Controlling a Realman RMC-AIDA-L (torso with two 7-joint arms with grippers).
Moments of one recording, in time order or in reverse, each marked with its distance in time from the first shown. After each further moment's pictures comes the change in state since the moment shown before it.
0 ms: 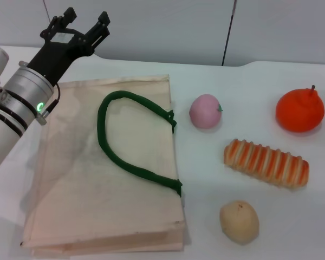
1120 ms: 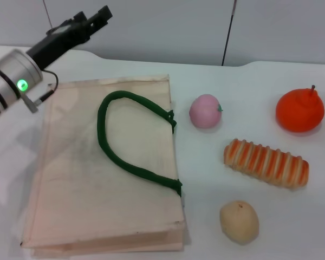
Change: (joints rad) left arm -0.074 0.042 0.007 -0.210 0.282 0.007 -0.682; right arm -0.003 -0.001 0.011 0.007 0.005 -0.034 0.023
